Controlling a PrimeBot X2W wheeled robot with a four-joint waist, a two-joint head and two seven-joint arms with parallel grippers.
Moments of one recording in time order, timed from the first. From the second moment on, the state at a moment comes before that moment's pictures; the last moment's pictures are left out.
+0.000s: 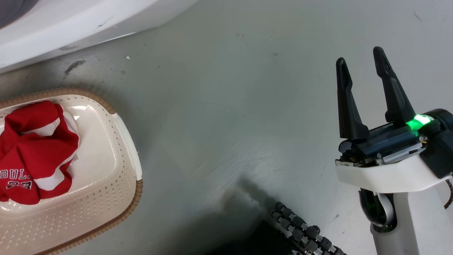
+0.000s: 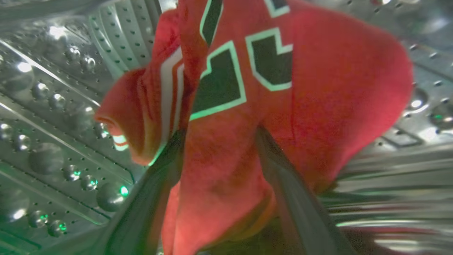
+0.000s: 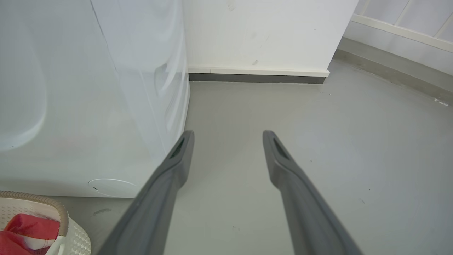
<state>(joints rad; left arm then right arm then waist) -1.68 0.61 -0.44 0.83 -0.52 -0.12 0.77 -0.32 -0.05 0.15 -0.15 0.20 0.13 -0.26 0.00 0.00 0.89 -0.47</state>
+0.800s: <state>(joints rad) -1.73 0.61 -0.53 0.93 -0.56 -0.13 0.64 -0.33 -0.05 0.14 -0.15 0.20 0.13 -0.26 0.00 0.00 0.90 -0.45</state>
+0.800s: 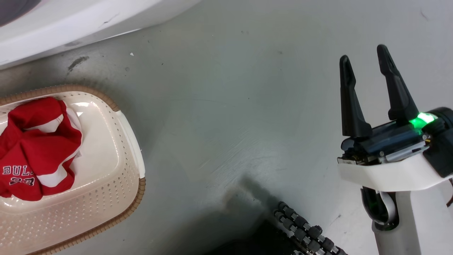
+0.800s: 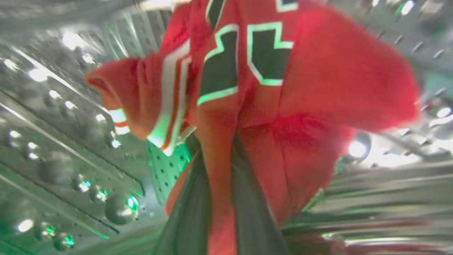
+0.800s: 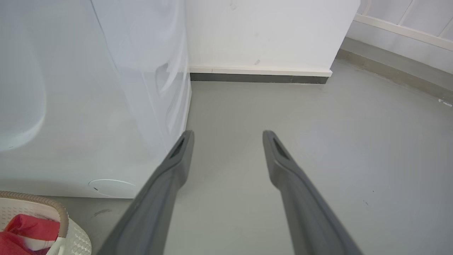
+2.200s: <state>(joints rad) -0.98 0.52 -0.63 0.75 -0.77 -0.09 -0.26 -0.23 -0.05 0.01 -0.06 -0.04 0.13 -0.26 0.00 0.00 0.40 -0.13</state>
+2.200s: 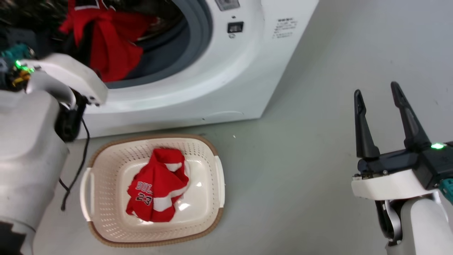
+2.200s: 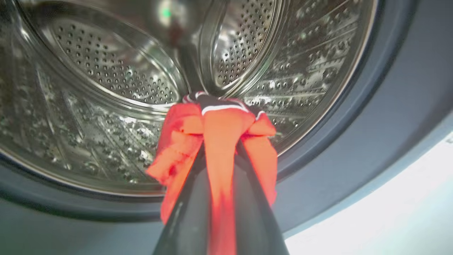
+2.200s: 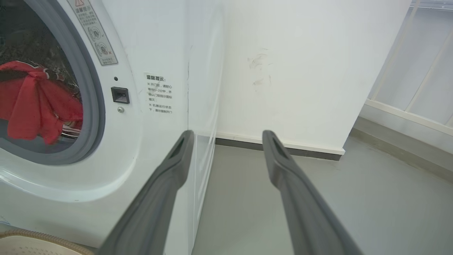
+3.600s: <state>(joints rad) -0.42 0.56 -0.69 0.43 -0.80 0.01 -0.03 -0.23 -0.05 0.01 -0.06 -0.04 0.13 -0.26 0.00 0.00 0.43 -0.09</state>
